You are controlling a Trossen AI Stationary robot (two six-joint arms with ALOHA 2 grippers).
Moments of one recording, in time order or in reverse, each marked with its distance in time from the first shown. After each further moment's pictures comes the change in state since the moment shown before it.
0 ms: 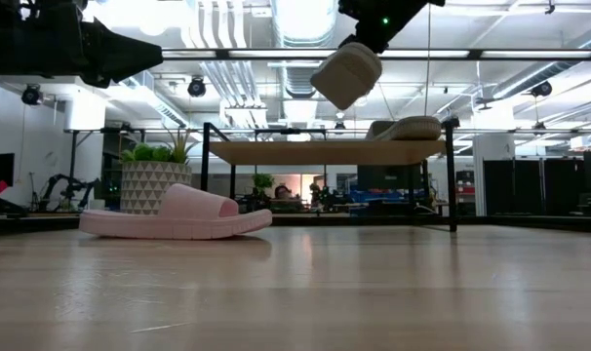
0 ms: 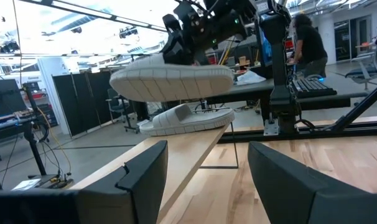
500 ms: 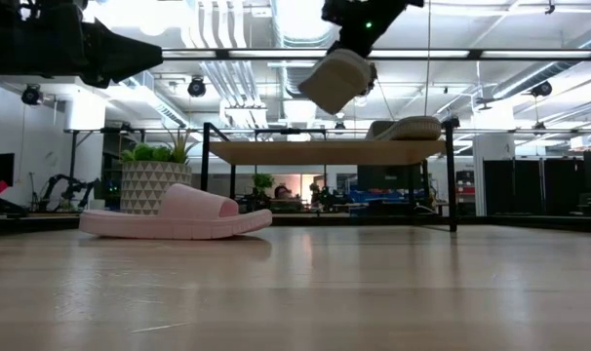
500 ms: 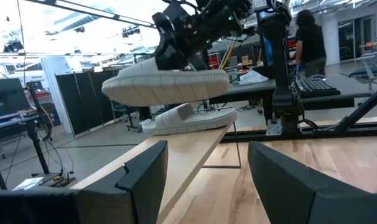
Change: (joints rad) left arm 0.000 0.000 0.000 0.000 -0.012 0.000; right arm -0.018 0.136 0.160 -0.107 -0.019 -0.053
